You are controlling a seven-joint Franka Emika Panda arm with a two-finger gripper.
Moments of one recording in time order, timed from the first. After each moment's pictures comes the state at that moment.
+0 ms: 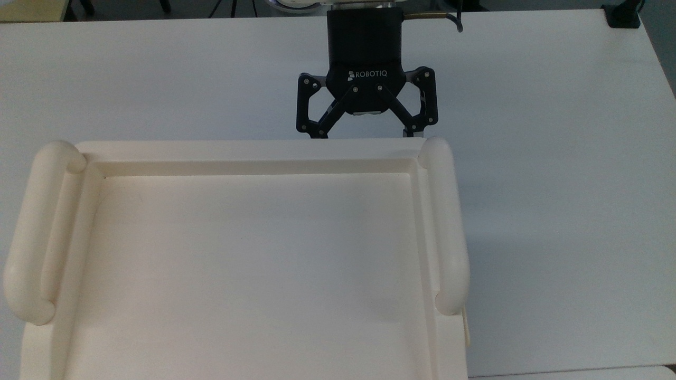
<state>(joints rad) 0.20 0.32 0.00 -1.42 -0.14 2.54 0.17</state>
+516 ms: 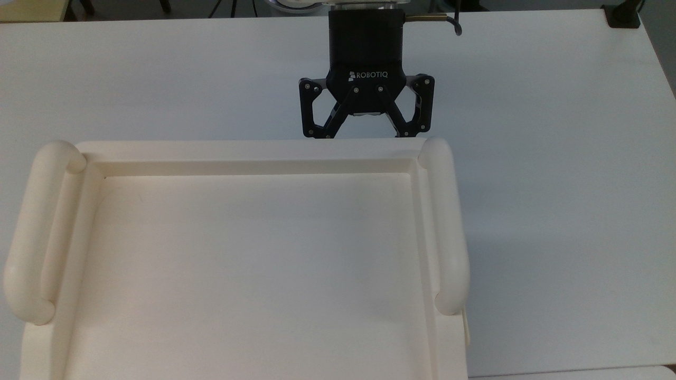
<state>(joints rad) 0.20 0.32 0.00 -1.42 -0.19 2.54 0.17</state>
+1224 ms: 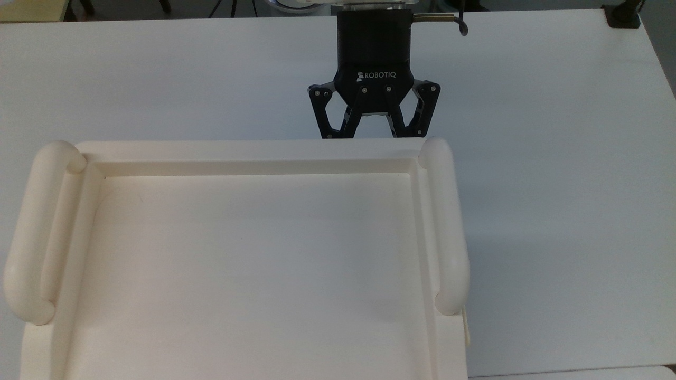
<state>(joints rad) 0.21 0.32 0.00 -1.42 -0.20 2.54 0.17</state>
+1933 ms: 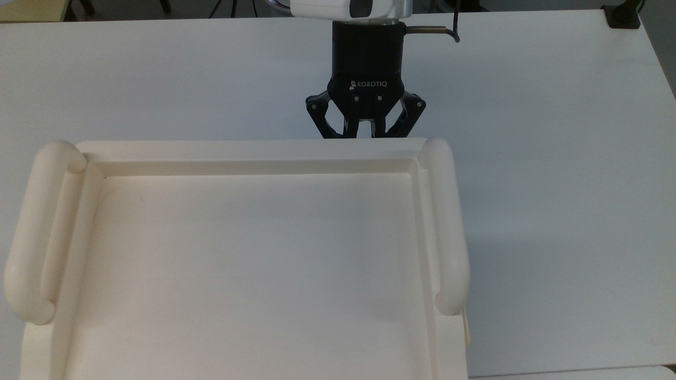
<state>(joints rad) 0.21 0.32 0.00 -1.42 -0.20 2.43 0.18</state>
